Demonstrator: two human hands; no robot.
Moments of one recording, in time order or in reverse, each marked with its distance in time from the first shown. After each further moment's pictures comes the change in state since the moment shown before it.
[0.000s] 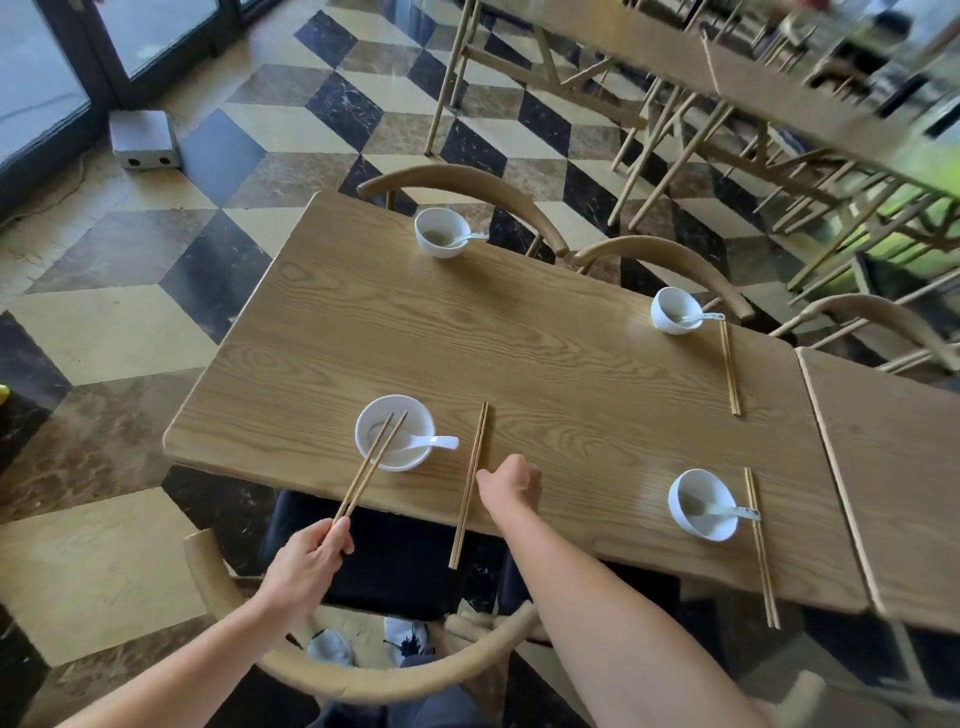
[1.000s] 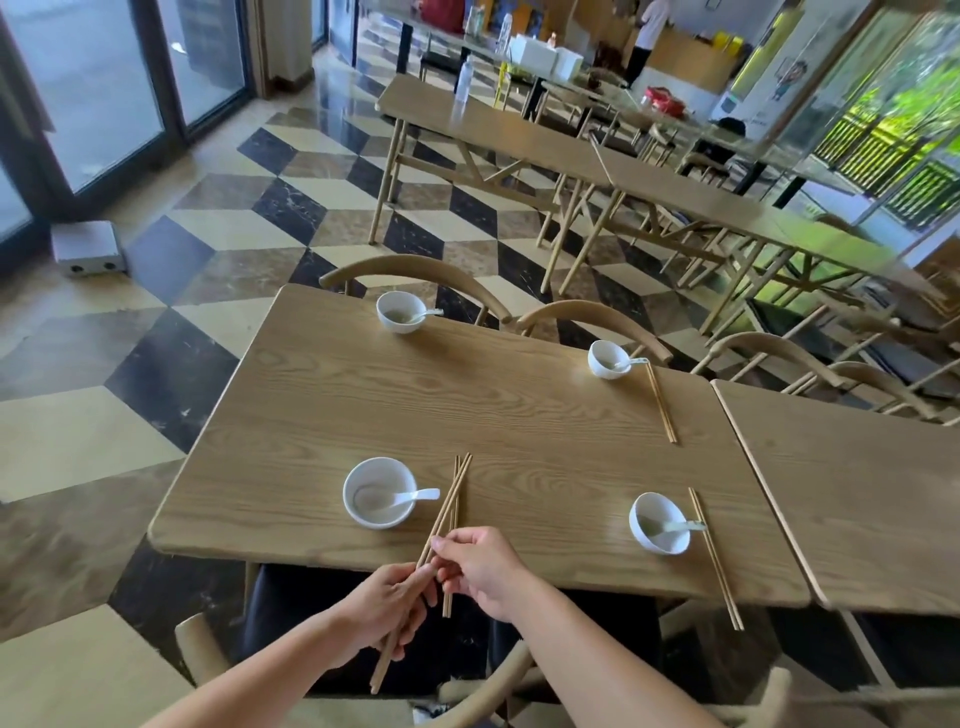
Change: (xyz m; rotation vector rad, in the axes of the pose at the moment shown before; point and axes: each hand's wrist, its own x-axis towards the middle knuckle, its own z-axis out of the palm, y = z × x) left_hand -0.034 0.078 0.022 -0.034 -0.609 0.027; right_hand -0.092 0.006 -0.035 0.590 -0.586 -0.044
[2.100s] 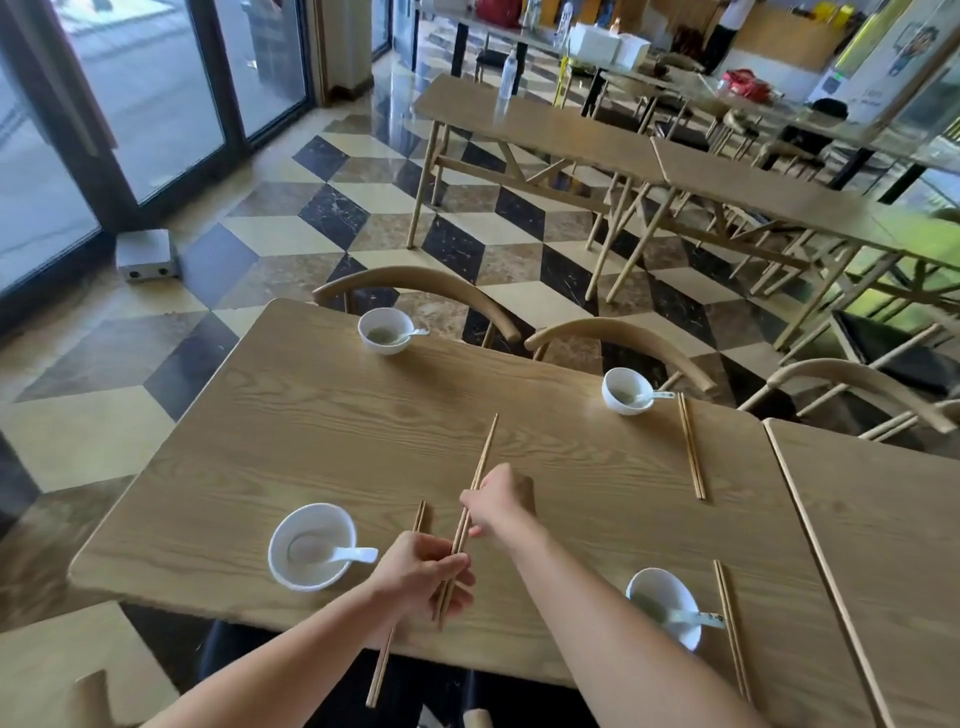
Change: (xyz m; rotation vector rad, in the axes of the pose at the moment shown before) left_hand 0.135 0.113 0.075 -0.181 0.258 0.035; right_hand 0.092 -0.131 -0.115 -0.701 0.407 -0.091
